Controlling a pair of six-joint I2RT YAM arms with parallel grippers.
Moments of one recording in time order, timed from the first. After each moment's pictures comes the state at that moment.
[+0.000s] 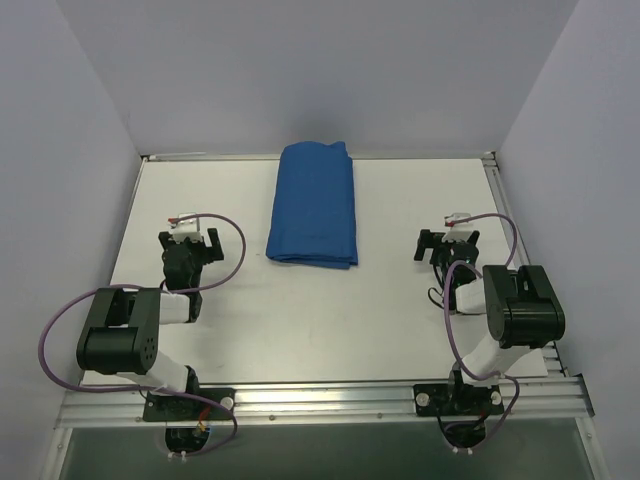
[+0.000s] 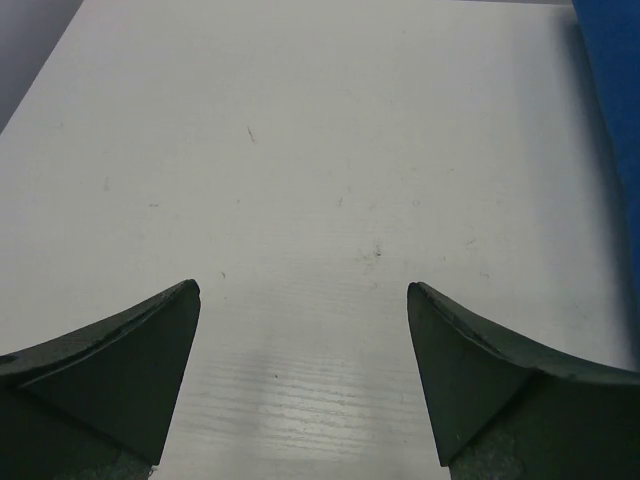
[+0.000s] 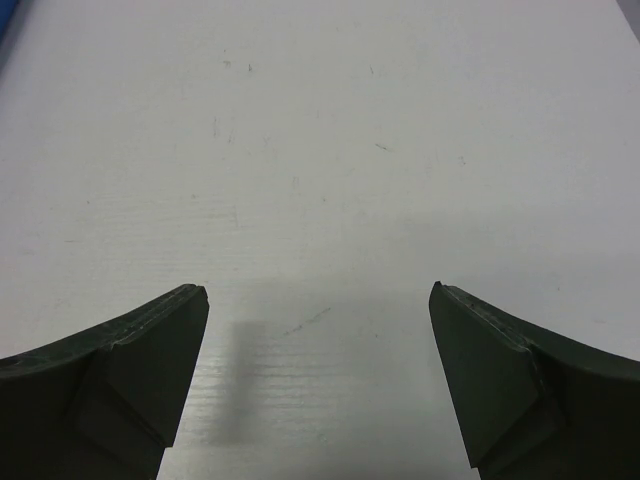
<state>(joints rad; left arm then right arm) -0.03 1.54 0.37 1.01 -0.11 -0.03 -0.02 1.65 0.33 1.05 0.01 0.02</state>
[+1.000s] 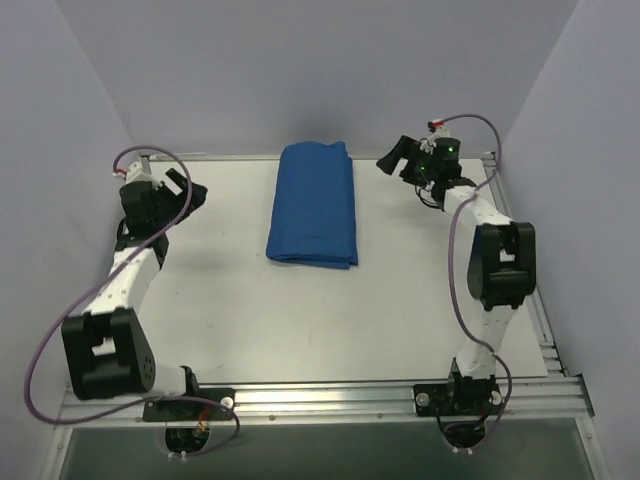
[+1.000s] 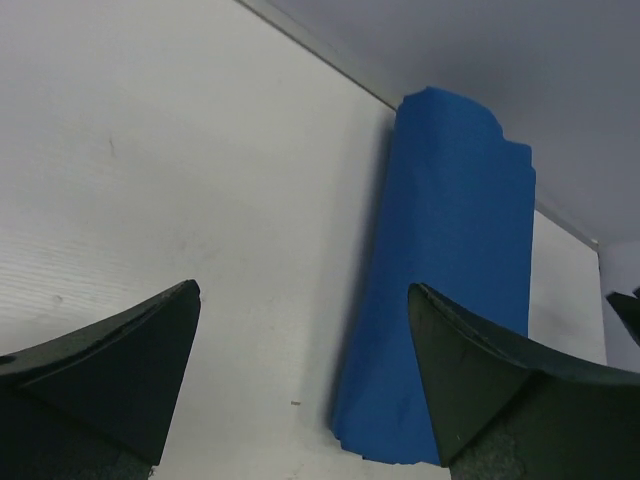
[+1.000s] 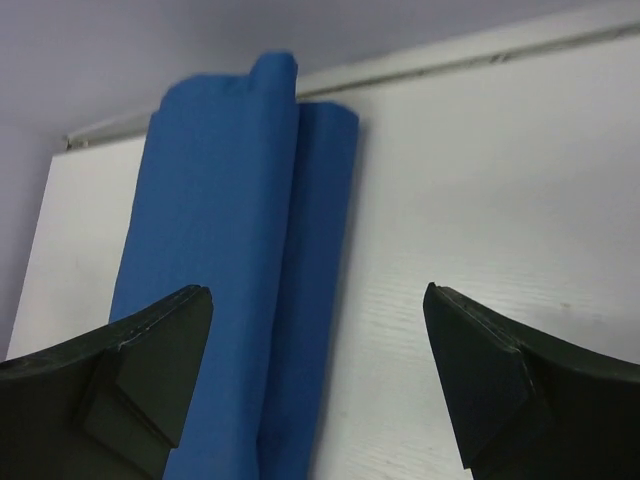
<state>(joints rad) 0.12 1.35 0.93 0.12 0.14 -0.60 0.05 1.92 1.41 0.14 -0.34 0.48</state>
